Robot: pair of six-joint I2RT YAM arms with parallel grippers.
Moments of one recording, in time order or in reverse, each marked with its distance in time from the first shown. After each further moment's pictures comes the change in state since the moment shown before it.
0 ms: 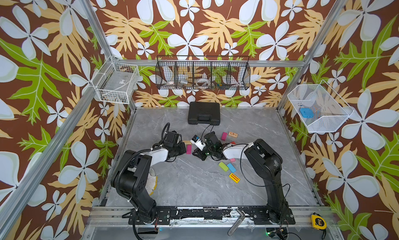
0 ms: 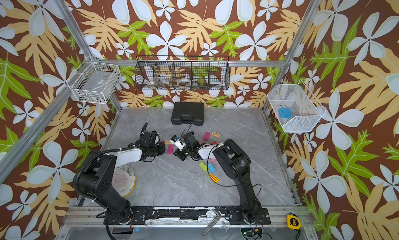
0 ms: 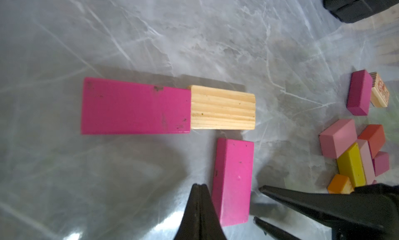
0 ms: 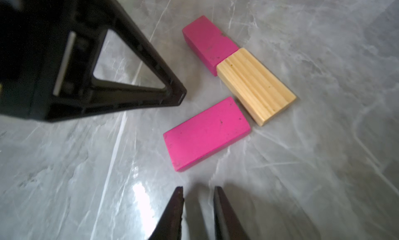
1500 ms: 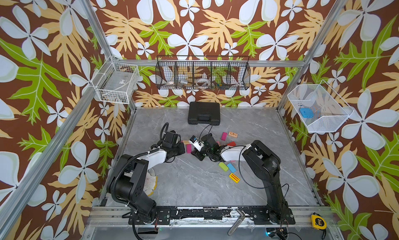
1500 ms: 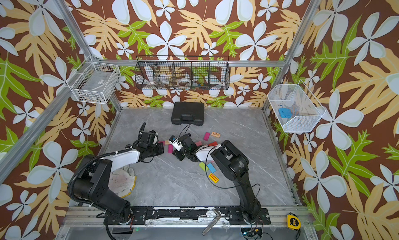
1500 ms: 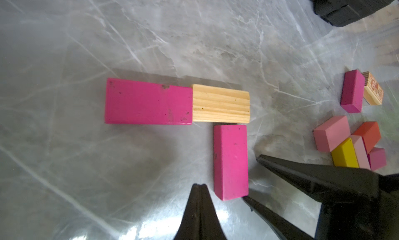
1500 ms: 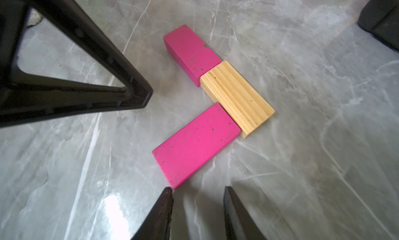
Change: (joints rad) left arm 0.000 -0.059 -0.018 -0.024 -0.024 0.018; right arm 0.034 0.019 0.012 0.051 0.189 -0.004
